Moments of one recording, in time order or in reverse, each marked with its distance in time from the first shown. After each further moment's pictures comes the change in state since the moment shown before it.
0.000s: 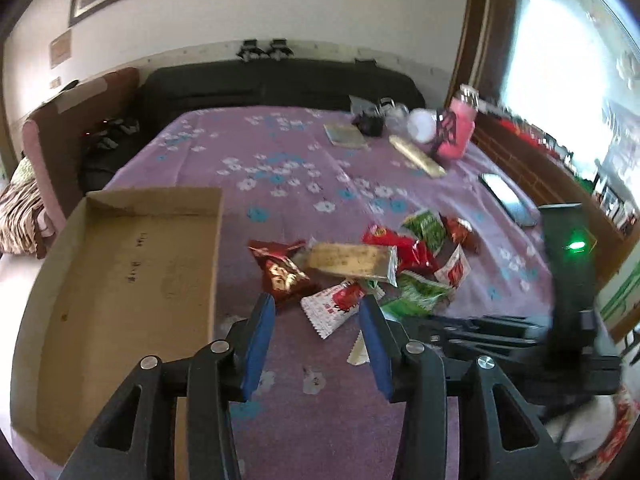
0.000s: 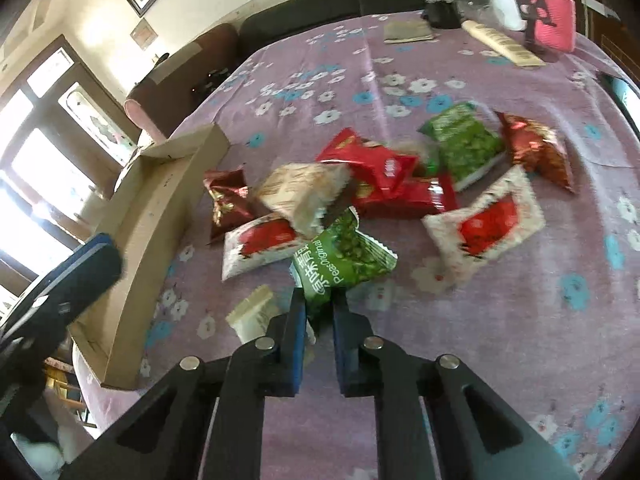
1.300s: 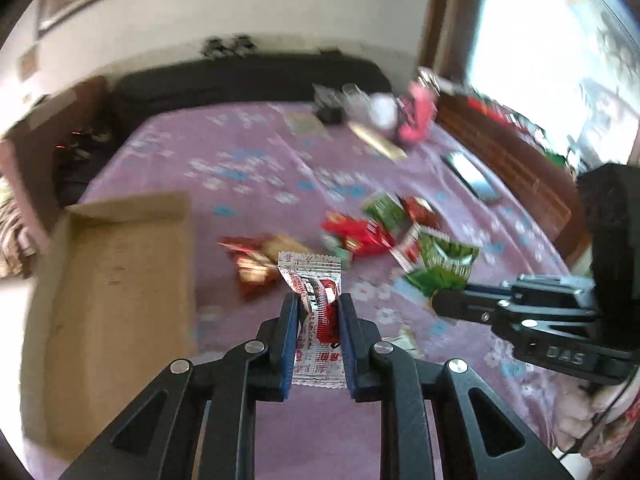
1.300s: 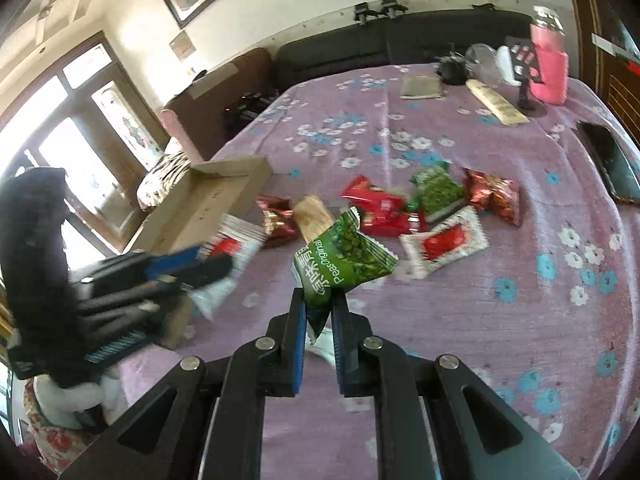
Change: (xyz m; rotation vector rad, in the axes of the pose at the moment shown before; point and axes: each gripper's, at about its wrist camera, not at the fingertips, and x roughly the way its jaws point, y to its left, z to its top) left arm -0.049 -0.001 -0.003 0.061 -0.001 -0.062; right arm -0.084 0.029 -0.018 -0.125 -0.093 0.063
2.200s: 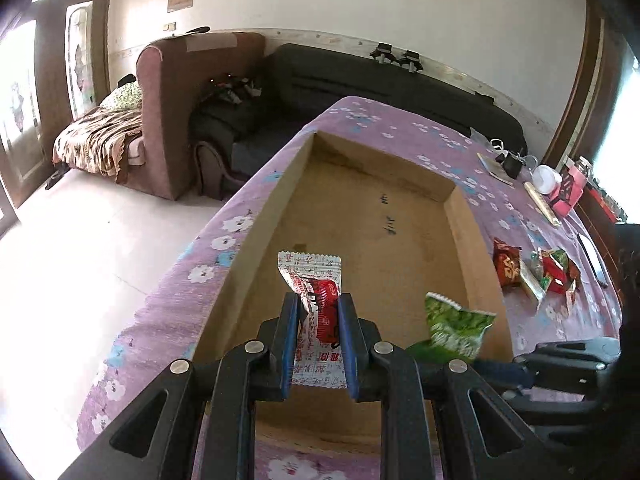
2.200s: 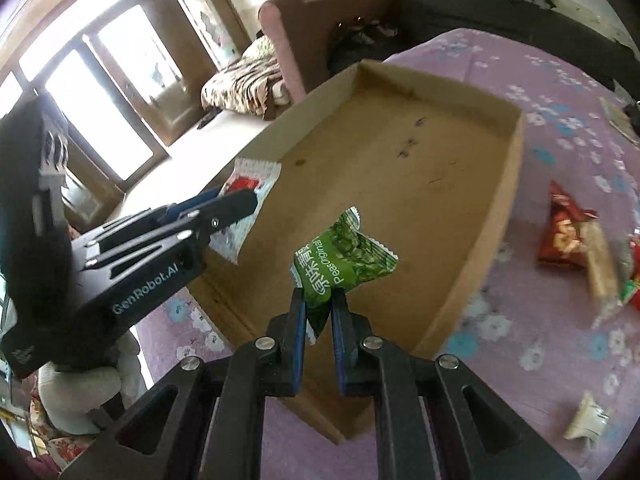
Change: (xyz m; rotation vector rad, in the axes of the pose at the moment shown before) left arm -0.027 0.194 -0.078 -0.367 -0.033 0.307; right arm 0.148 0.209 -0.004 -0.307 0.272 0.132
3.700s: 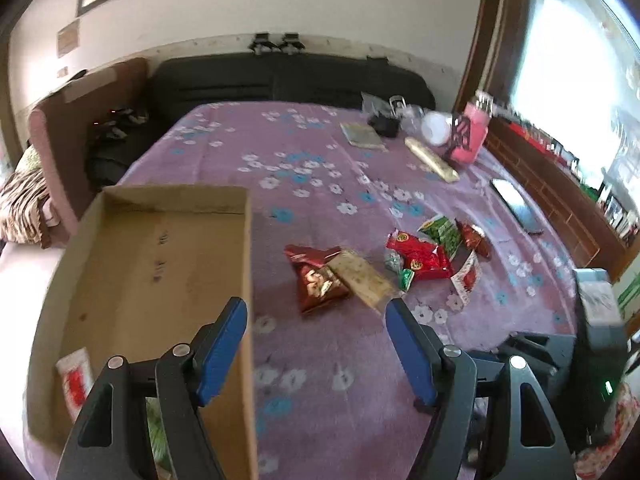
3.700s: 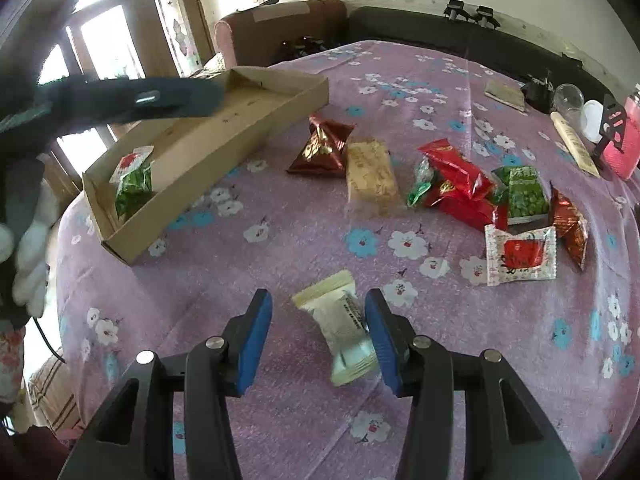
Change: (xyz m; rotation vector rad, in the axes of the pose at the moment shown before) left arm 0.019 -0.200 0.018 0.288 0.063 -0.211; right arm -0.088 -0.152 -0.100 -0.032 -0.093 -0.203
